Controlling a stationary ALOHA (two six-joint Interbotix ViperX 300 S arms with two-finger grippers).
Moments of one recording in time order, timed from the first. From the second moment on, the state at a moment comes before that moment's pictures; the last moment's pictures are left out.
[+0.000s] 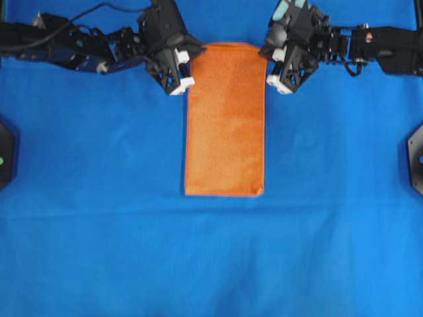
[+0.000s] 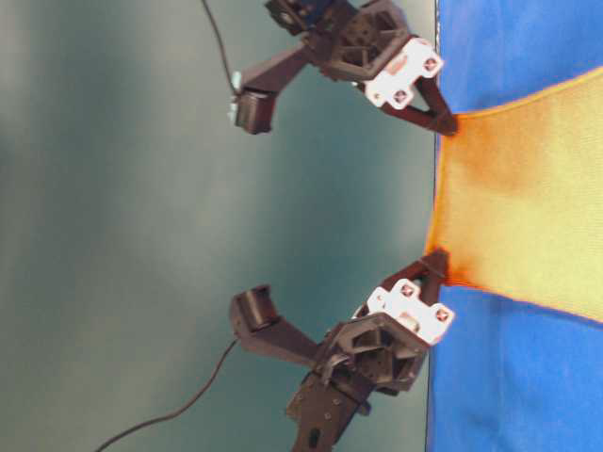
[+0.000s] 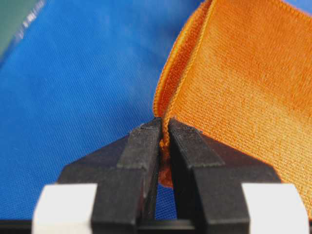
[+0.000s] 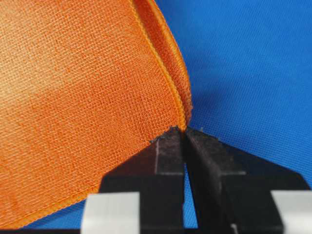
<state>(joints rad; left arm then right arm) 0.44 0.25 0.63 -0.03 -0.34 0.15 -0.54 0.06 0.75 -0.52 -0.09 0.42</state>
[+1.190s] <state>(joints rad) -0.02 0.04 0.79 -0.03 -0.20 0.09 -0.03 -0.13 0.84 -0.47 0.15 0.63</state>
